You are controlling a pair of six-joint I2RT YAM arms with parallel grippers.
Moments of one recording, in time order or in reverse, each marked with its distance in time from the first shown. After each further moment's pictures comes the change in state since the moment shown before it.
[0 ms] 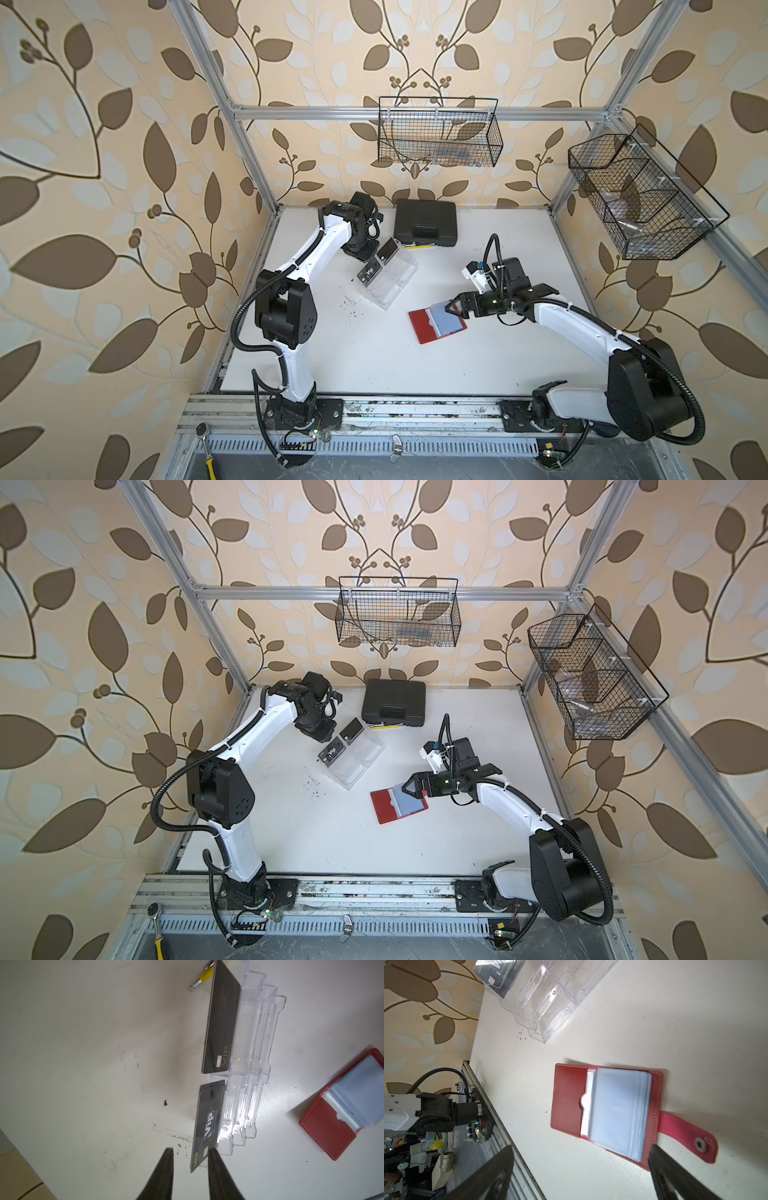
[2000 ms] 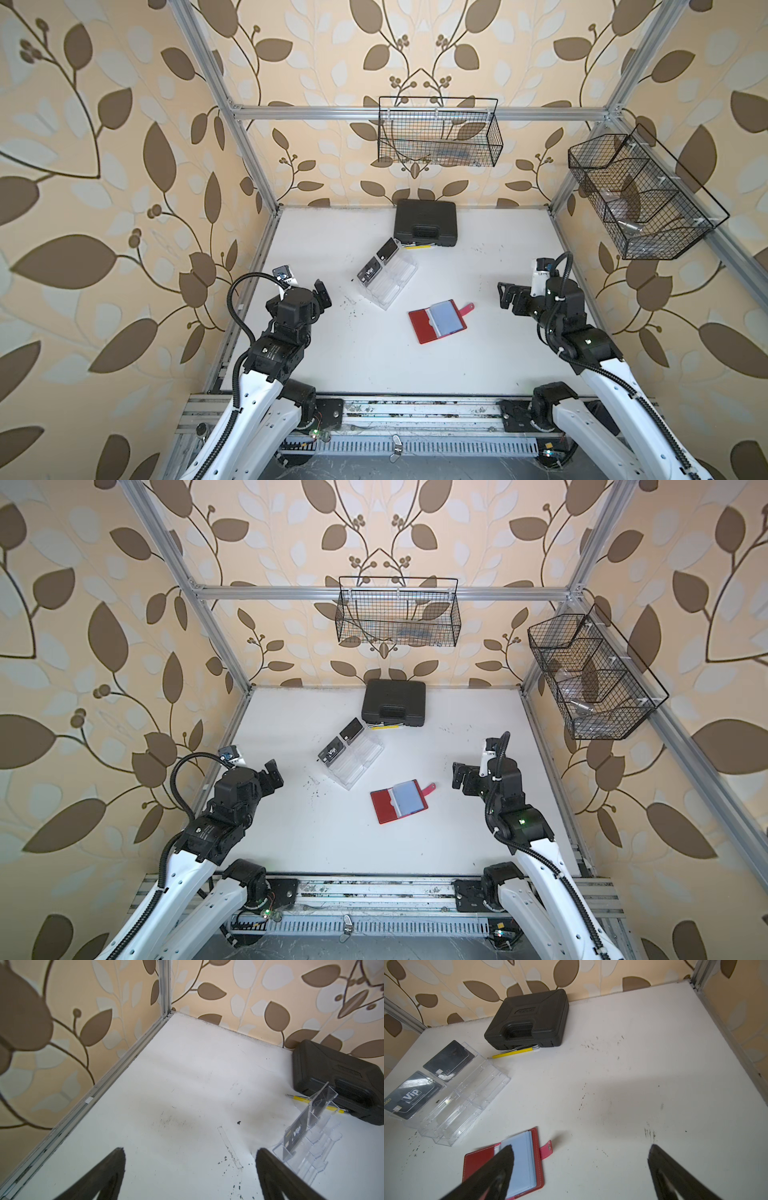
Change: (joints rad) left arm 0.052 -1.262 -1.235 0.705 -0.518 -0.539; right arm -0.116 -0.665 -0.163 -0.029 0.694 0.063
